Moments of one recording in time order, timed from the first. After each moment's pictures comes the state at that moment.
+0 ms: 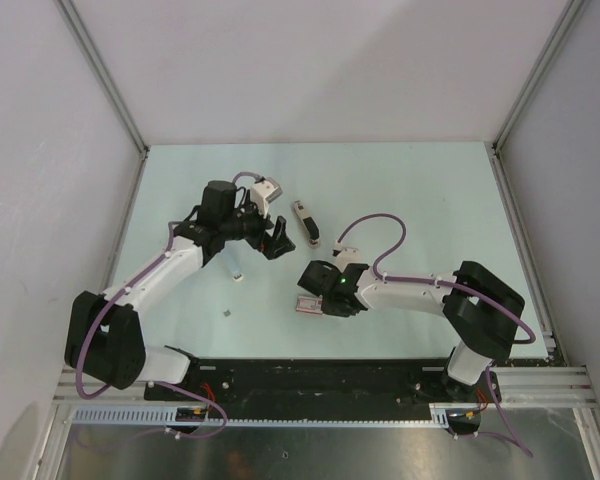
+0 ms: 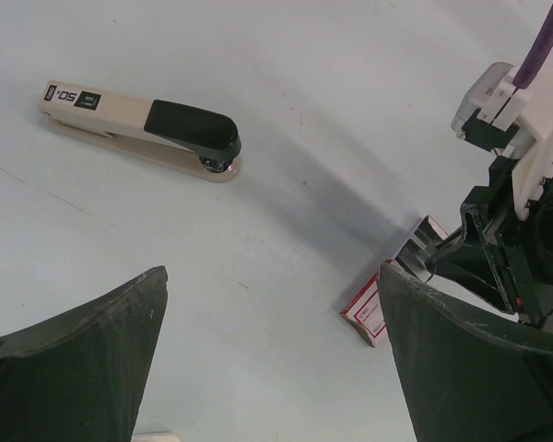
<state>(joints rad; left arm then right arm) -0.38 1.36 0.95 -0.21 0.58 0.13 1.07 1.68 1.03 -0.63 0.40 1.16</state>
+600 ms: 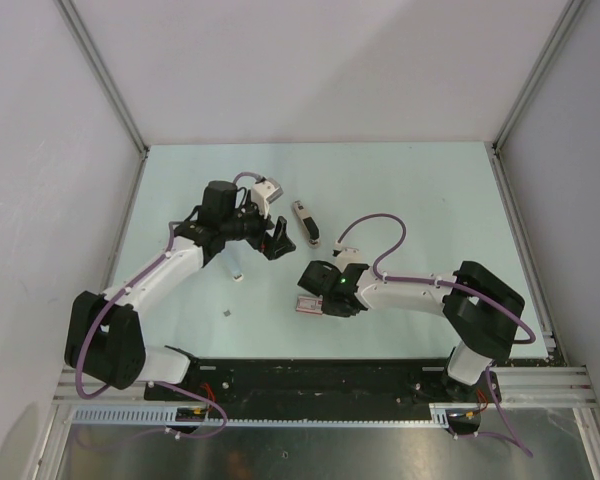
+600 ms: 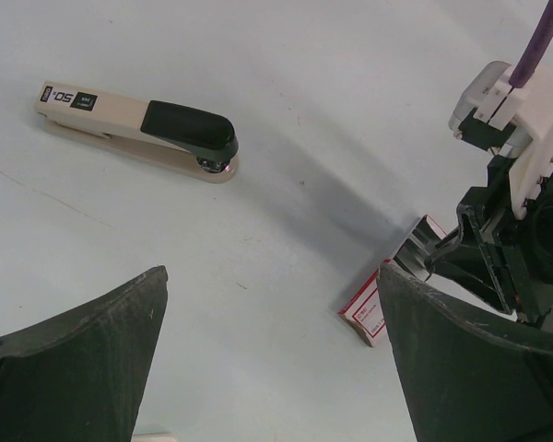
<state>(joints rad) -0.38 1.36 0.95 -0.21 0.58 0.13 1.07 1.68 1.03 -0.64 0.40 1.17</state>
